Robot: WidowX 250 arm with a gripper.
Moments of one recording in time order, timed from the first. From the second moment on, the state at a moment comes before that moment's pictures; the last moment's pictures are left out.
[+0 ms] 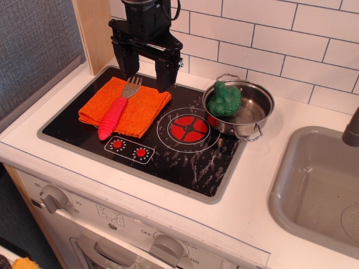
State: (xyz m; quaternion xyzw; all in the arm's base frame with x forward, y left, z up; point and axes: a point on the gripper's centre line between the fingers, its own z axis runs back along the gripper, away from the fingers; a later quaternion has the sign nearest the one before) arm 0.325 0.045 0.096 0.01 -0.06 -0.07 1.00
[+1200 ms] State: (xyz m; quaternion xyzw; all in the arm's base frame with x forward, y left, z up) arm 0.309 0.083 0.056 -0.03 -0.04 0.02 1.00
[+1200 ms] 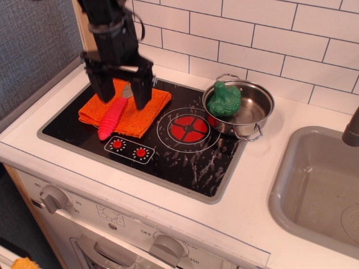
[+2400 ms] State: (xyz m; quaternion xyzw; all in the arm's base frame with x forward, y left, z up) arm 0.314 0.118 0.020 0.02 -0.06 0.07 1.00
